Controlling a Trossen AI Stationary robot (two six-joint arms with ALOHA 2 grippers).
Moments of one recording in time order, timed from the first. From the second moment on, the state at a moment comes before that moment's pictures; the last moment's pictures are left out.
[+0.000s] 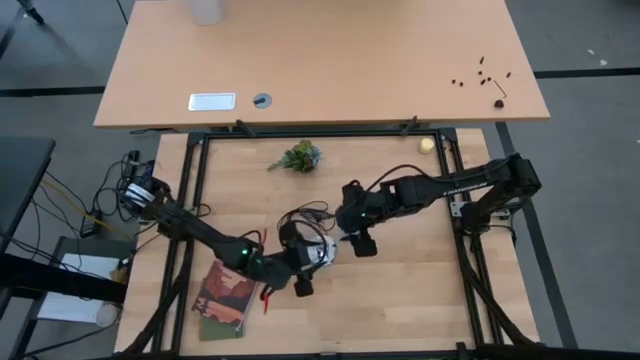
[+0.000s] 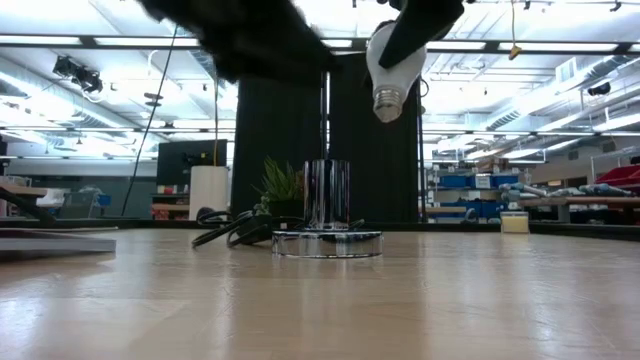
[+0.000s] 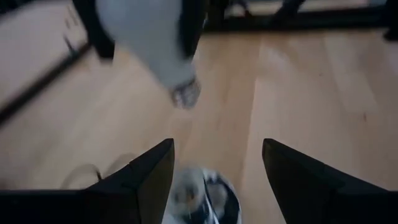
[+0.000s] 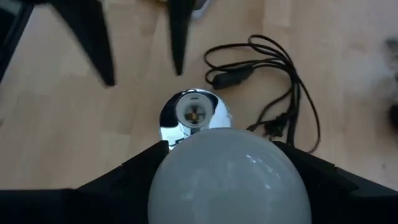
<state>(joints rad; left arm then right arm) -0.48 1.68 0.97 0.15 -0.73 -0.29 0.14 1.58 1.32 -0.67 0.01 -0.04</state>
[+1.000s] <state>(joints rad) -0.47 1.84 0.71 0.67 -0.73 -0.34 0.14 1.72 1.38 -0.52 -0.02 -0.19</state>
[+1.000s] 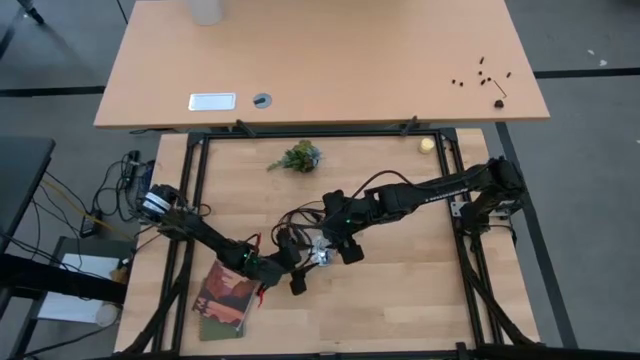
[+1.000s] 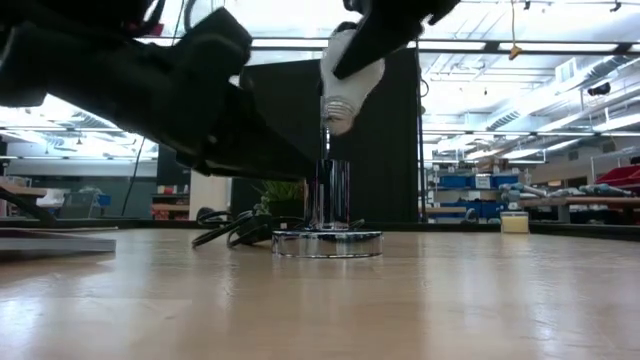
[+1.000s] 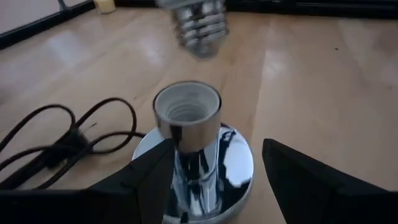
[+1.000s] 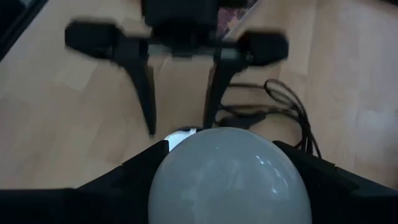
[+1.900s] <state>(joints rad) -0.31 1.89 0.74 0.71 -0.66 -0.26 0.10 1.78 1.39 -0.56 0.03 -0.24</state>
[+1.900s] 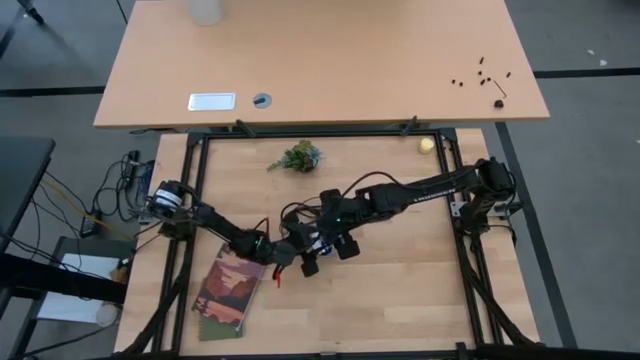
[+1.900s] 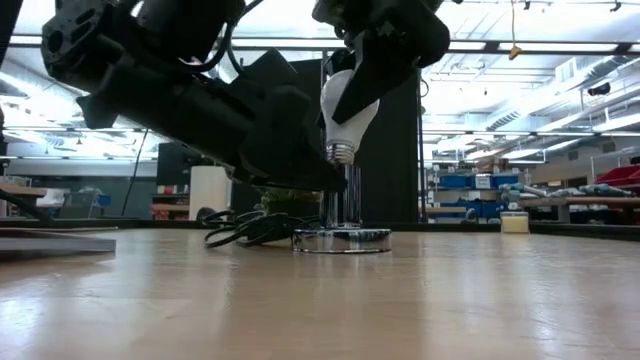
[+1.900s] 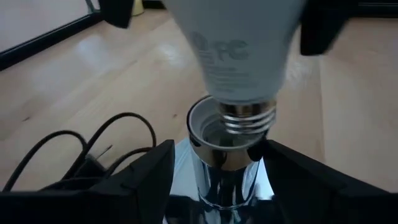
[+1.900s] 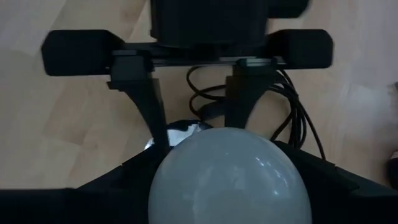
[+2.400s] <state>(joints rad) -0.26 1.89 0.74 0.73 -0.63 -0.18 0.10 1.78 1.34 -0.47 0.09 -0.30</state>
